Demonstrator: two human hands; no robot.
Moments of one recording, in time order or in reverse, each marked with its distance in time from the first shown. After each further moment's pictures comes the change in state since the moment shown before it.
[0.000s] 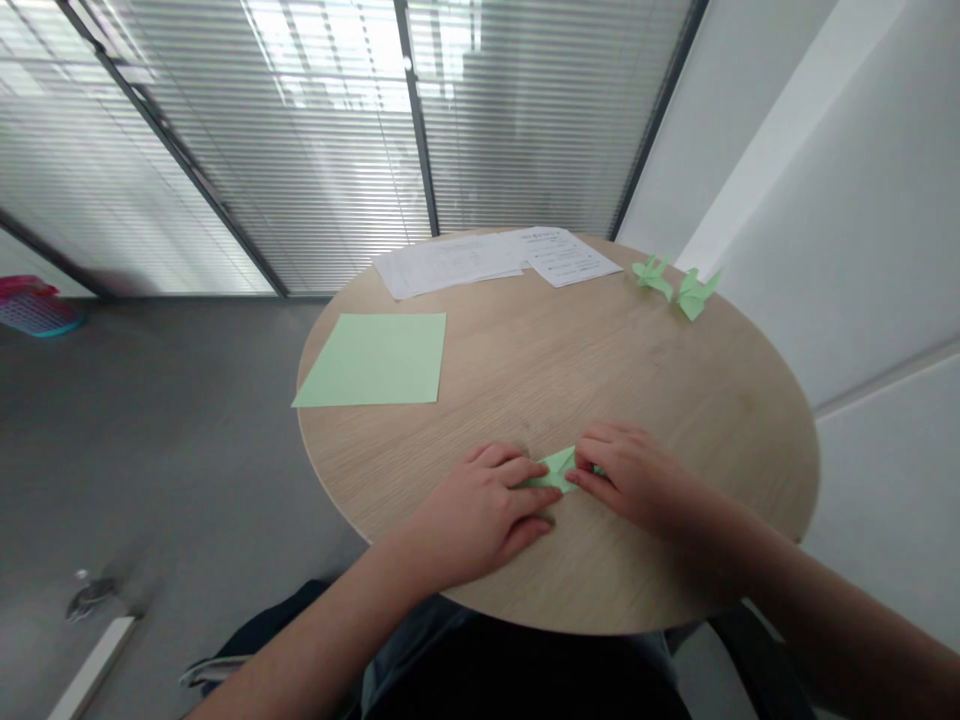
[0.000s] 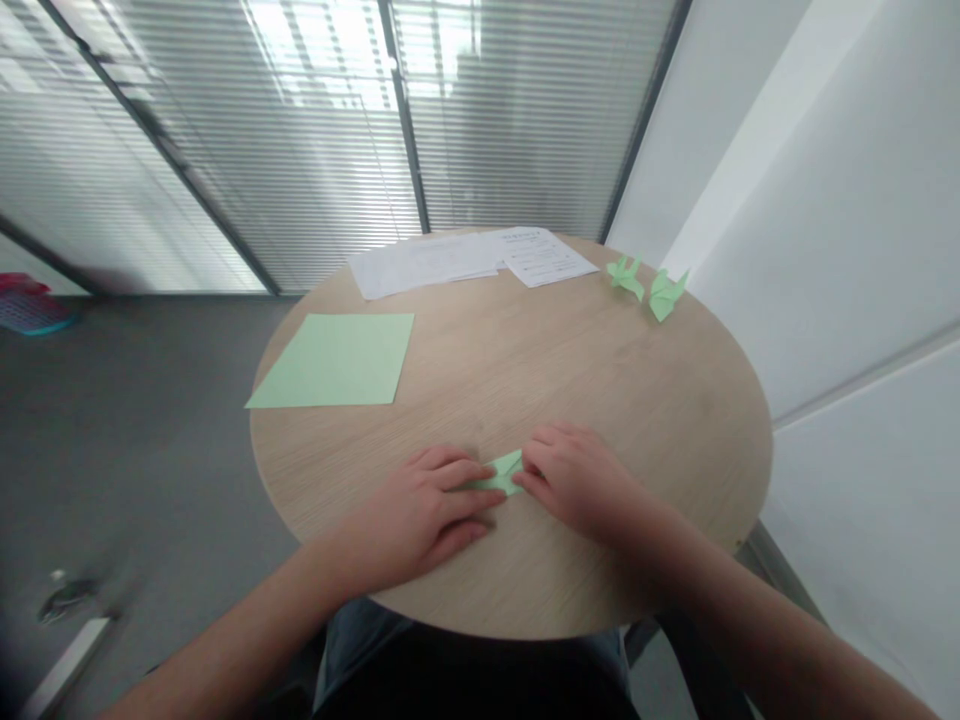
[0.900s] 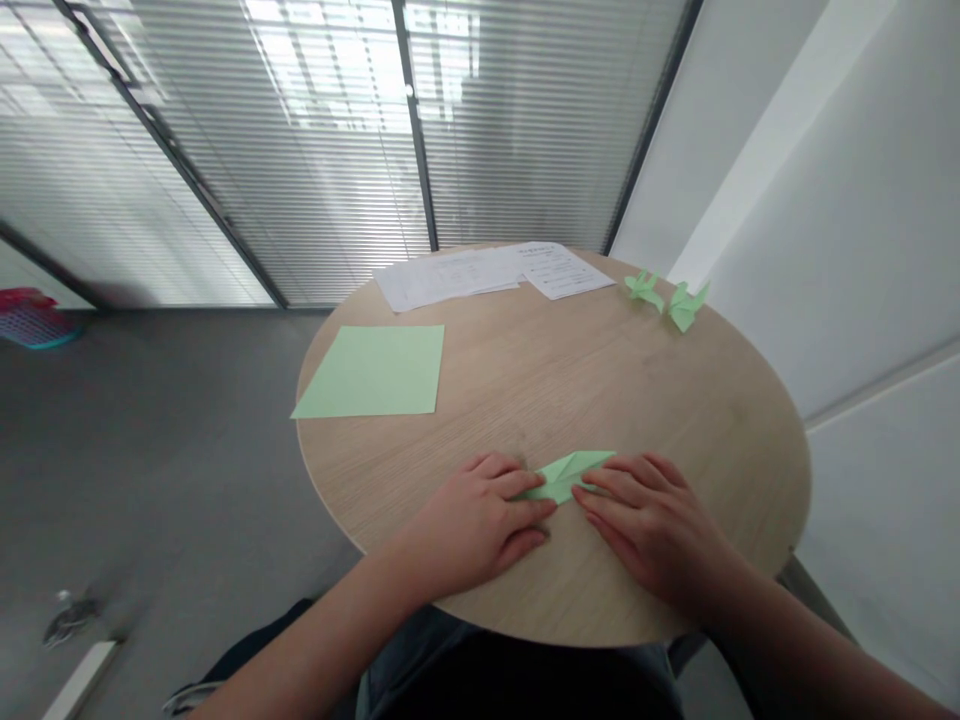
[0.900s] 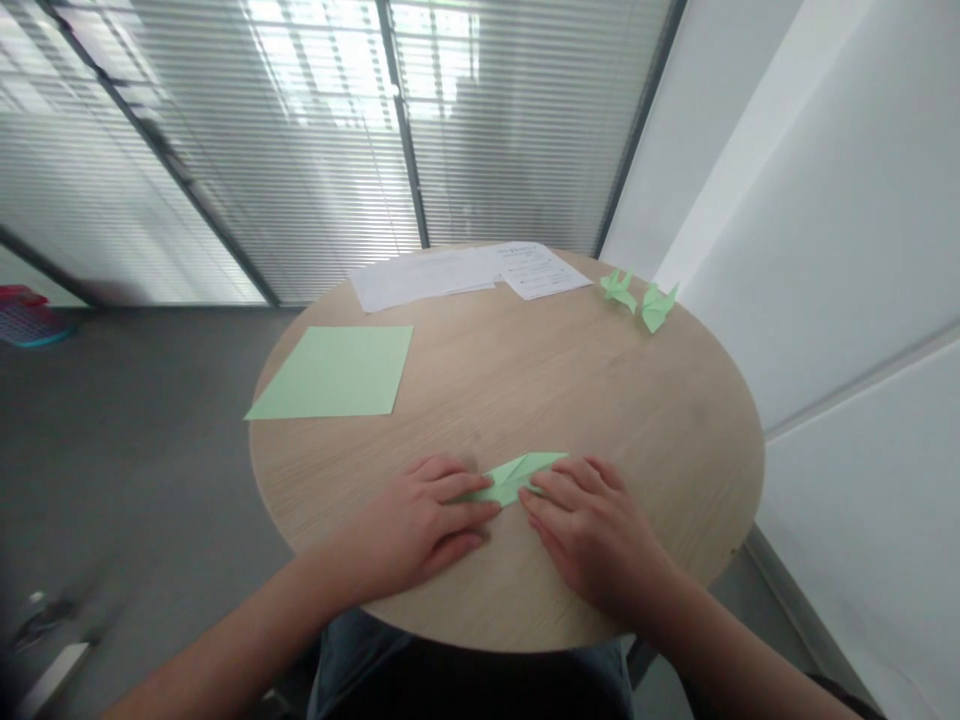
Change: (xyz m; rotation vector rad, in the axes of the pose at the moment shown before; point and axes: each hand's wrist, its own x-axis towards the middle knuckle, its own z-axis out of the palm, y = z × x) left_hand -0.002 -0.003 -0.001 0.038 0.010 0.045; right_hand -0.046 -0.018 0.014 -0.045 0.273 -0.060
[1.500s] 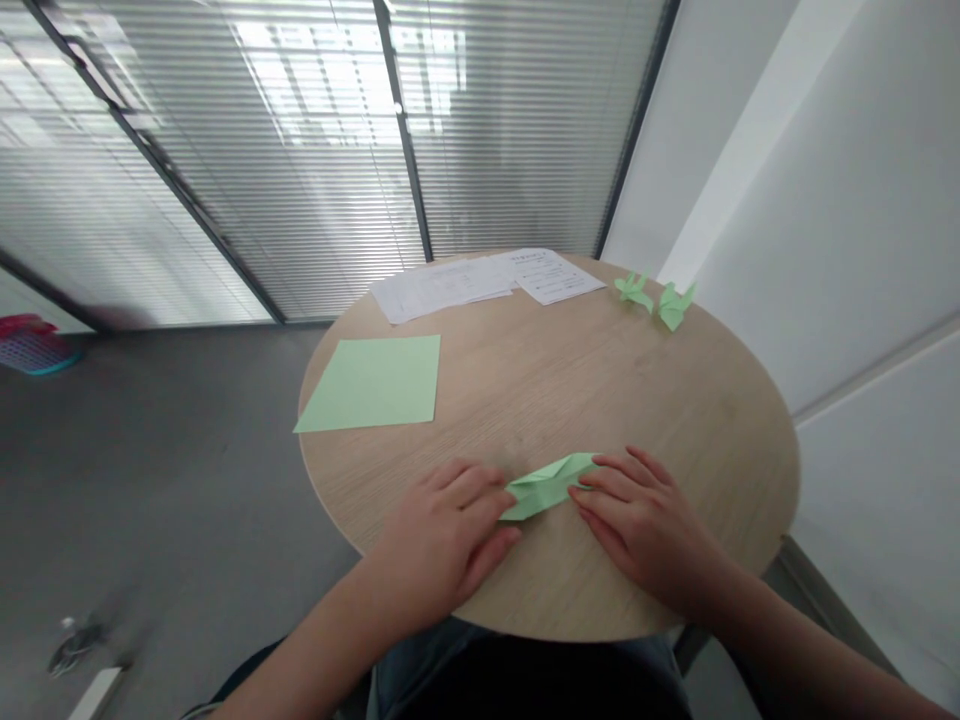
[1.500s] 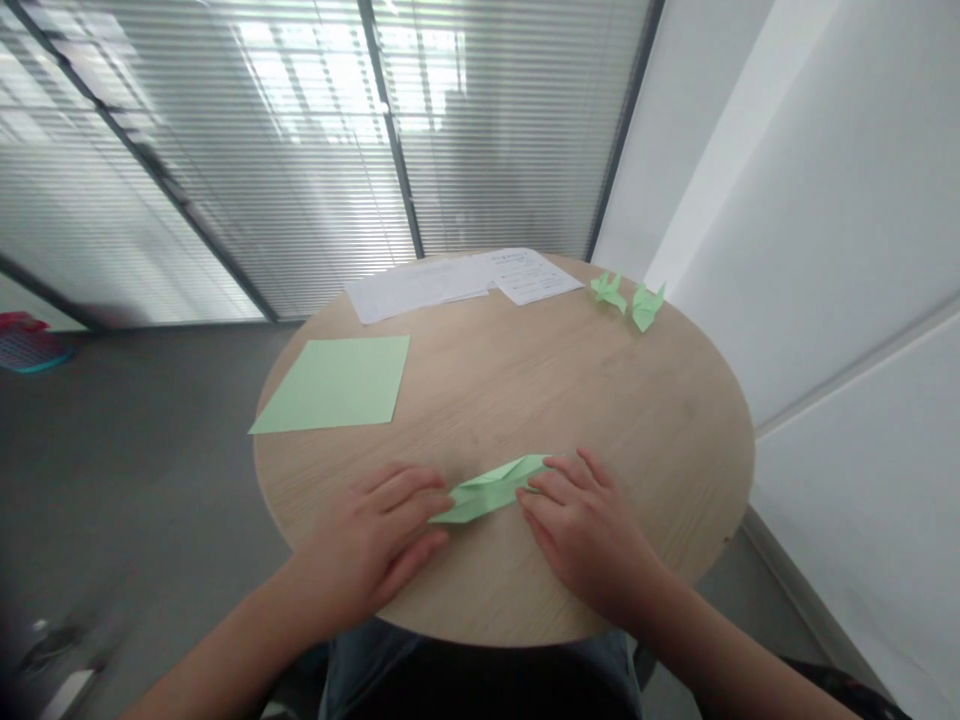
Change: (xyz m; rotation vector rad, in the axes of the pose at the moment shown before) left_hand -0.023 0.013 -0.028 0.088 0.097 -0.136; right_hand 0.005 -0.011 -0.001 0.027 0.009 0.091
